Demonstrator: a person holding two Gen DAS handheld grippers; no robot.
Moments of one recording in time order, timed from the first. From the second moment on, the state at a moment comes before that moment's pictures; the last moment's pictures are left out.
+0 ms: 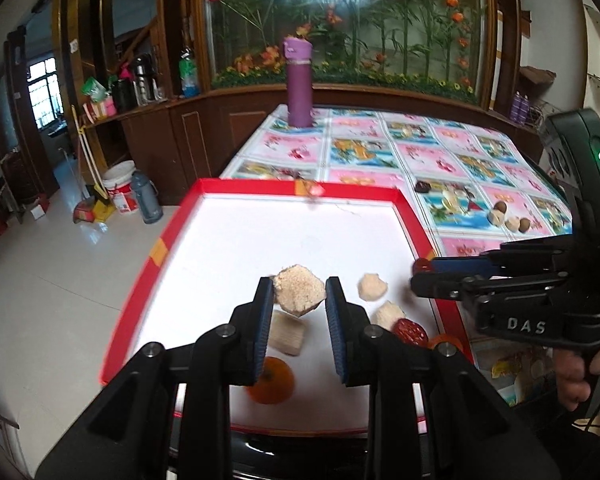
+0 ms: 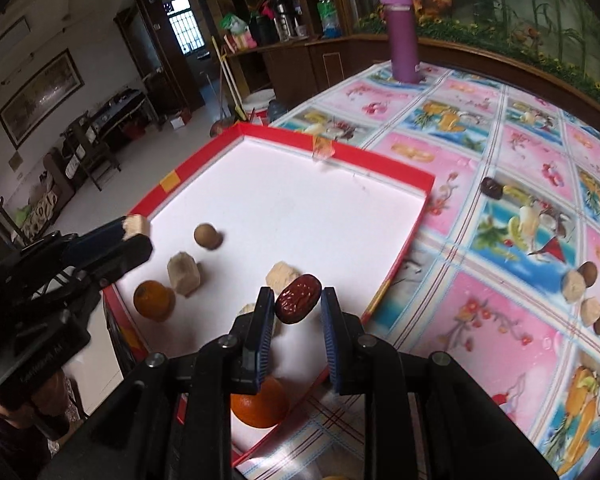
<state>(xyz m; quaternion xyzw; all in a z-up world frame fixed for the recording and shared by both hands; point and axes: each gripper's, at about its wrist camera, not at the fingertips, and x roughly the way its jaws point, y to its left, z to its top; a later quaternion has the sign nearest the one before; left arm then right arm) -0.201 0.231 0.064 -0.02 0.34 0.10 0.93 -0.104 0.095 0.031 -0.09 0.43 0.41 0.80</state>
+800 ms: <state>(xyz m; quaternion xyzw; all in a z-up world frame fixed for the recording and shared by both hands) -0.187 0.222 0.039 -0.02 0.39 0.10 0.91 -0.119 0.100 0.016 -0.10 0.44 0.39 0.81</state>
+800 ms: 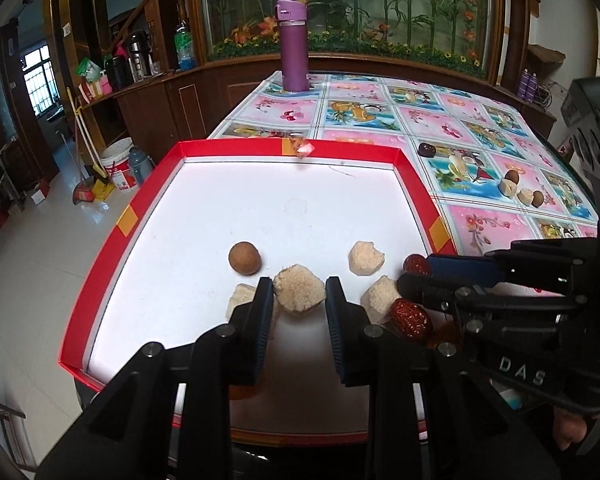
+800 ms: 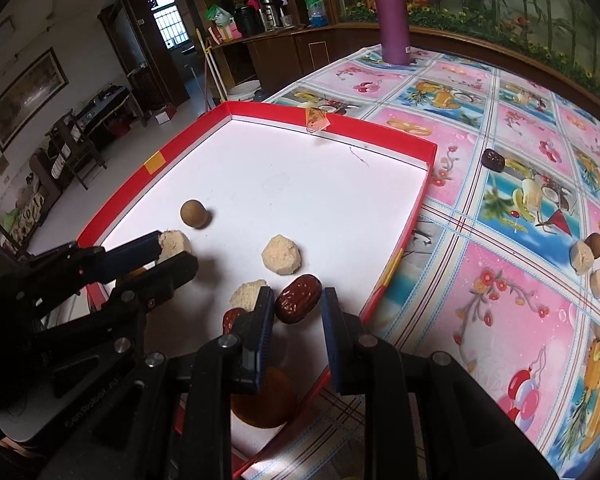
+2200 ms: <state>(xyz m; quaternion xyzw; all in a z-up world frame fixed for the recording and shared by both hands) -0.163 0.158 0.107 0.02 0.33 0.09 0.94 -0.022 -0.132 0.015 0.02 0.44 0.20 0.88</state>
